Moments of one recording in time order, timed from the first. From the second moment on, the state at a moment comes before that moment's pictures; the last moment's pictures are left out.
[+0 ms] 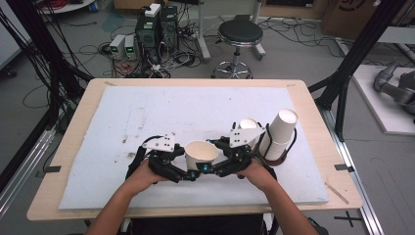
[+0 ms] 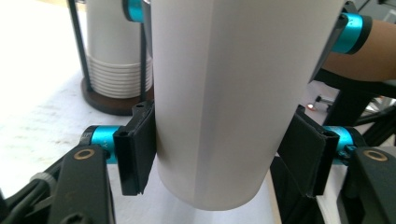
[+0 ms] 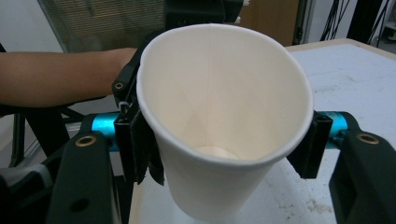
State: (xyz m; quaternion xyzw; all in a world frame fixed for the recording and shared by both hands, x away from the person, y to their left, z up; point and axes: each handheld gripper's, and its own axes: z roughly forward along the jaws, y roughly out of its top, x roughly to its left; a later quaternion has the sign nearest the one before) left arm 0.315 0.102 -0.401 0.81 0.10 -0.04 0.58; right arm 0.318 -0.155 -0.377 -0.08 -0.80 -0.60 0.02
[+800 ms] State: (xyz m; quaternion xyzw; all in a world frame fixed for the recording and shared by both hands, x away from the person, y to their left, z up) left arm 0.314 0.104 -0.396 0.78 0.10 -0.03 0.62; right arm 0.315 -0.149 -0.378 -0.11 -0.76 -0.64 0.01
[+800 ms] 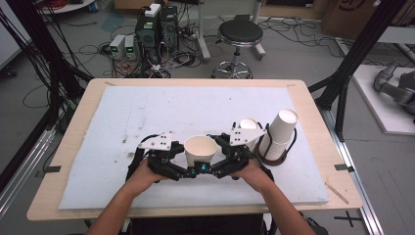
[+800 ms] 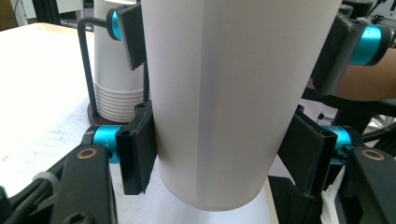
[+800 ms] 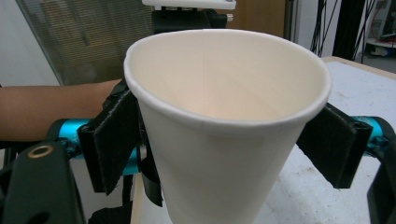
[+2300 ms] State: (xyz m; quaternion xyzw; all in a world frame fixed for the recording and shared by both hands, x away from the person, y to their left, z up) left arm 0.313 0.104 -0.398 0.78 0.10 -0.01 0.62; right arm 0.314 -0.149 -0.377 -0.12 -0.75 -0.65 -0.01
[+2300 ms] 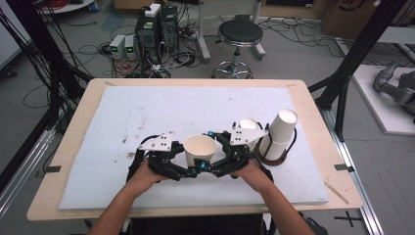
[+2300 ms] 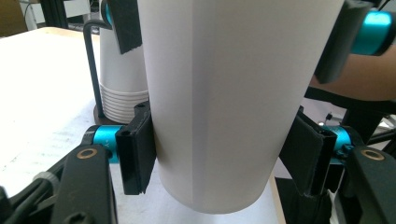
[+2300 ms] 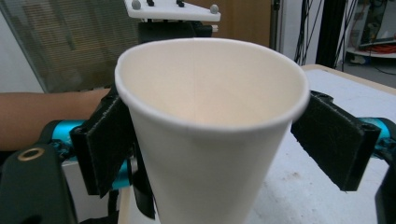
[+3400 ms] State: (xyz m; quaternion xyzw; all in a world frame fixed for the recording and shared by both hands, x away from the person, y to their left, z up) left arm 0.331 0.176 -0.382 0.71 0.25 0.13 0.65; right arm 0.306 -0.205 -0.378 -0.16 -0.77 -0.61 -0.07
